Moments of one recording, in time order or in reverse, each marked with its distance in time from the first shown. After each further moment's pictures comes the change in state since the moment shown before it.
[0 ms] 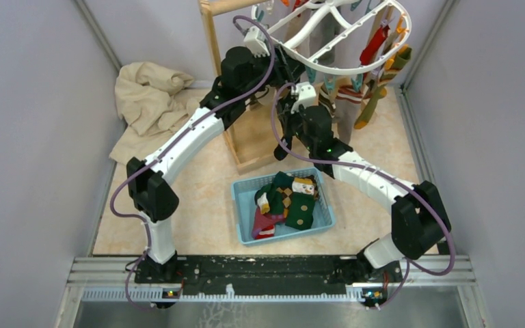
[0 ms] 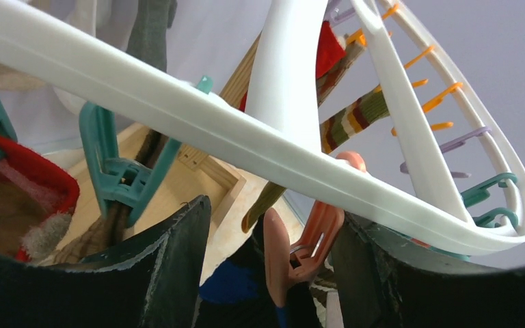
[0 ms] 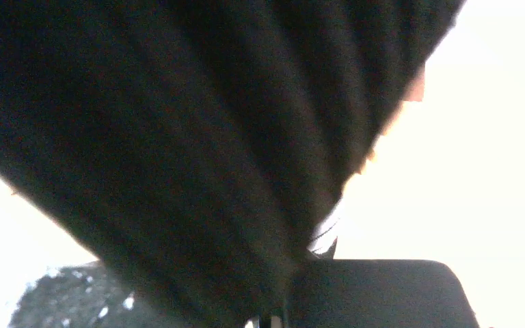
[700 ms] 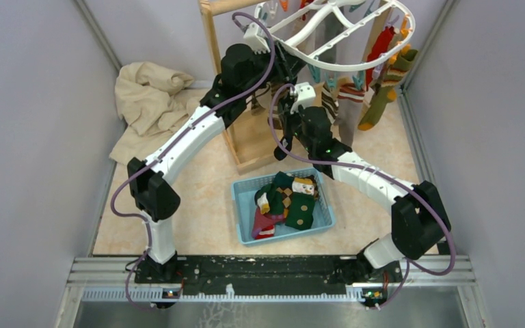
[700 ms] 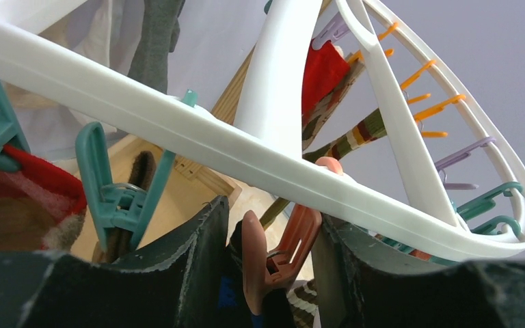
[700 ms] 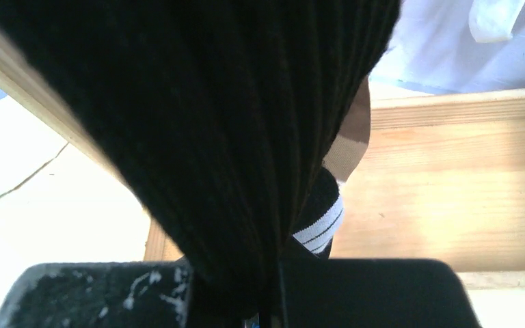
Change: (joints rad) left arm -0.001 0.011 0.051 -0.013 -0.020 -0.005; right arm 0.014 0.000 0.000 0.000 0.043 -0.024
